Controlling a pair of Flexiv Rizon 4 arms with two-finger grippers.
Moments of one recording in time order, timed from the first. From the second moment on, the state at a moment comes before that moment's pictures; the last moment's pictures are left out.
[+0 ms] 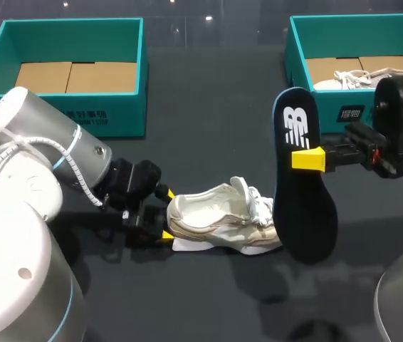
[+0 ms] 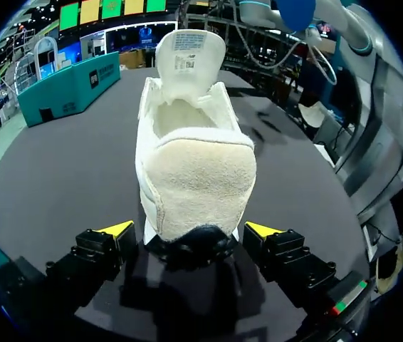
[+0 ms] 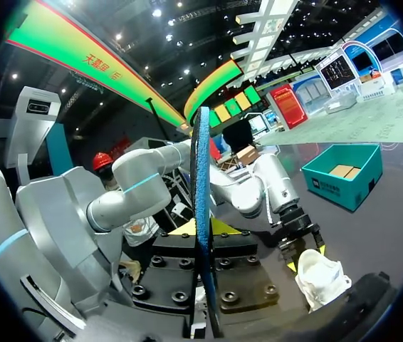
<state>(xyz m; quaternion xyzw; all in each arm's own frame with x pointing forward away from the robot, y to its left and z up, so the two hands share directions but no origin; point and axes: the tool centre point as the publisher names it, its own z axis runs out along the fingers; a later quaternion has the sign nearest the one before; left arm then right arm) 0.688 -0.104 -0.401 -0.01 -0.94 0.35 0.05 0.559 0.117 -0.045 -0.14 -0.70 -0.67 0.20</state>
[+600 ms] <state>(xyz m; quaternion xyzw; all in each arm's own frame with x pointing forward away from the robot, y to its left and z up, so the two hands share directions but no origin) 0.673 -0.096 -0.369 0.03 -0.98 0.17 0.02 0.559 0.116 -0.045 -0.14 -0.70 -0.67 0.20</state>
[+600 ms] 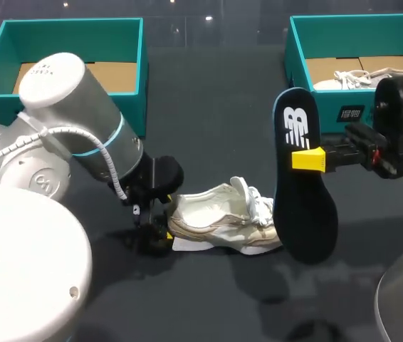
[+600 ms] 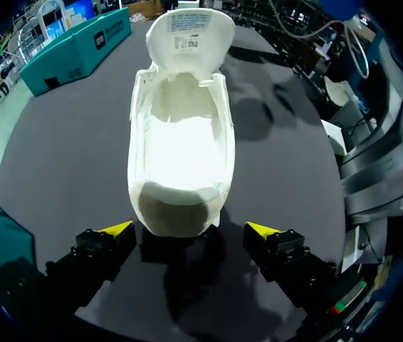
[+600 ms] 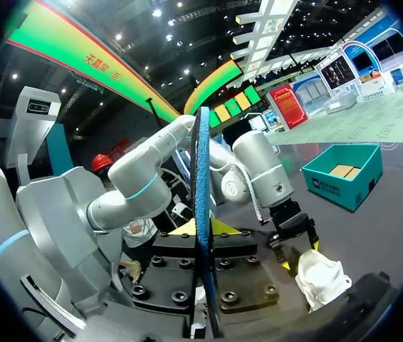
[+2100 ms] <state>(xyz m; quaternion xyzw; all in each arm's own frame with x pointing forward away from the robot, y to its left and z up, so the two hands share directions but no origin) 0.713 -0.169 -0.317 -0.03 -1.00 0.05 -0.01 0.559 0.116 -0.045 -0.14 -0.70 -0.67 0.20</state>
